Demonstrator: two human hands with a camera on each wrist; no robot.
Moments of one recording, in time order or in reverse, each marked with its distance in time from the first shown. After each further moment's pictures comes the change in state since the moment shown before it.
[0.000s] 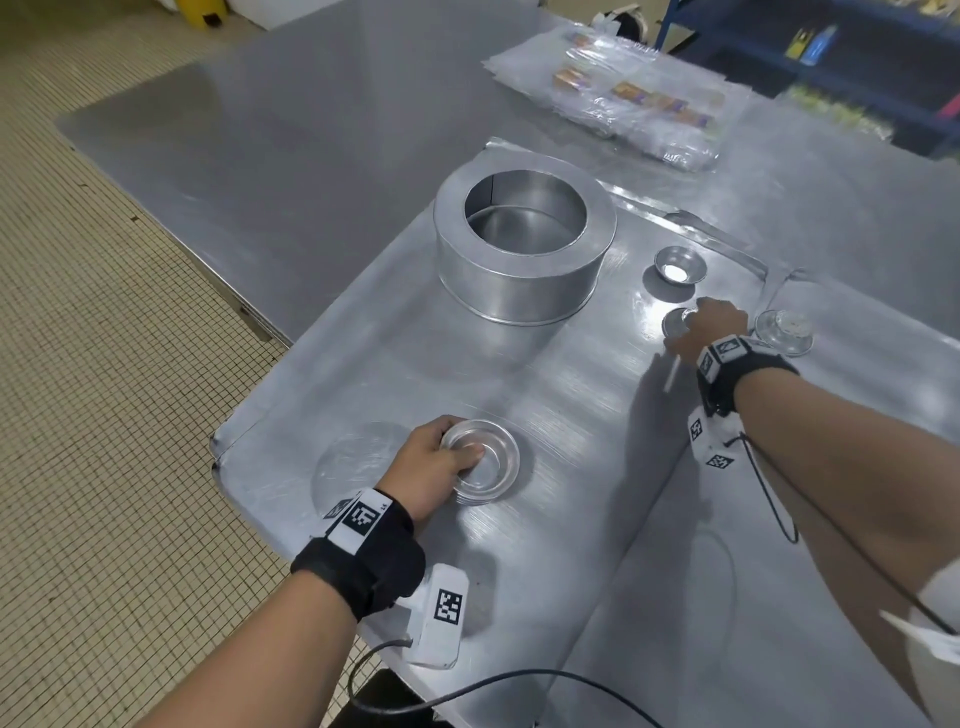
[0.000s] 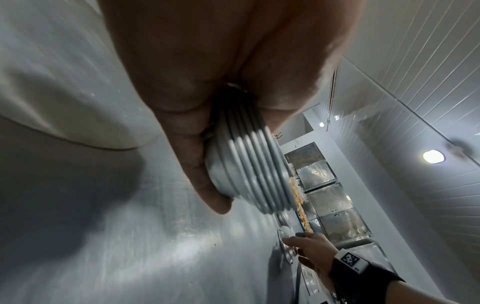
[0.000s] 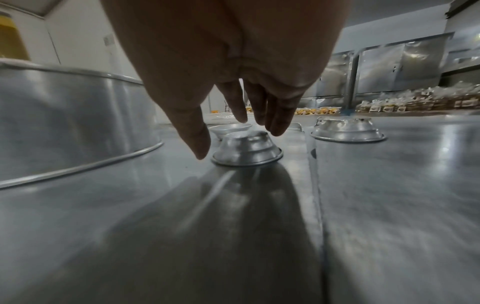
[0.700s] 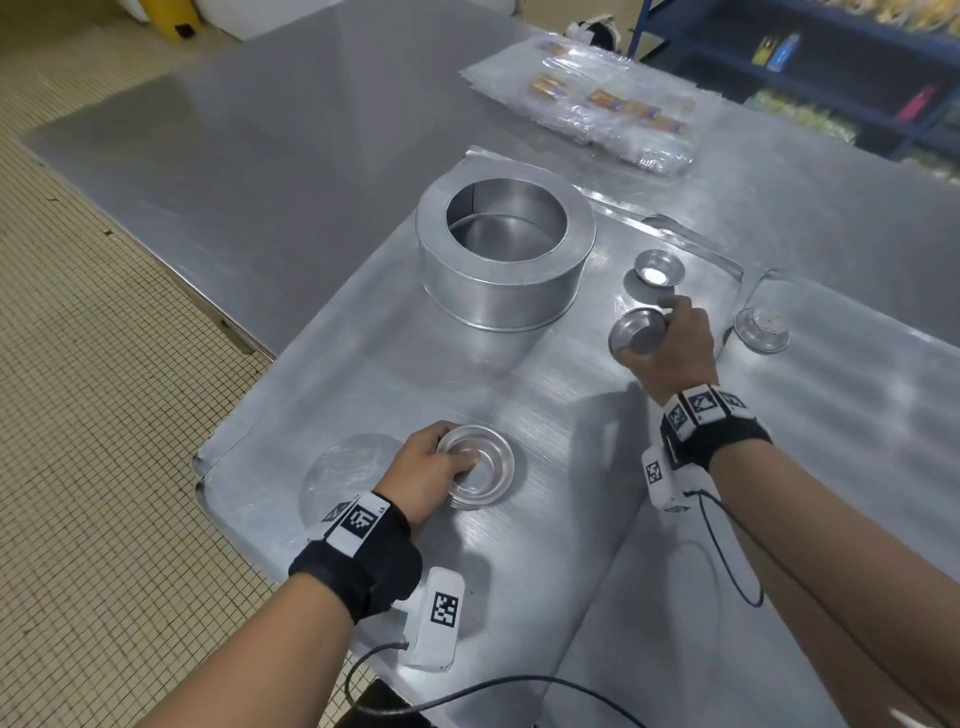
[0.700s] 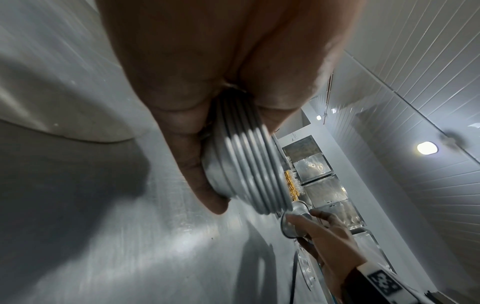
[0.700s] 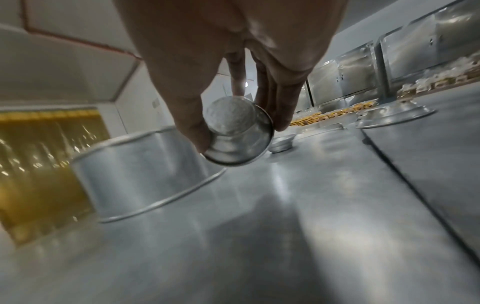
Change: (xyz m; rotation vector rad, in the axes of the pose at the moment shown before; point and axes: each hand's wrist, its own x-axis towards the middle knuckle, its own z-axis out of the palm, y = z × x) left_hand 0.009 0.001 0.005 0.025 -0.016 -0.021; right_hand -0.080 -0.031 -0.012 0.636 0.254 -0.011
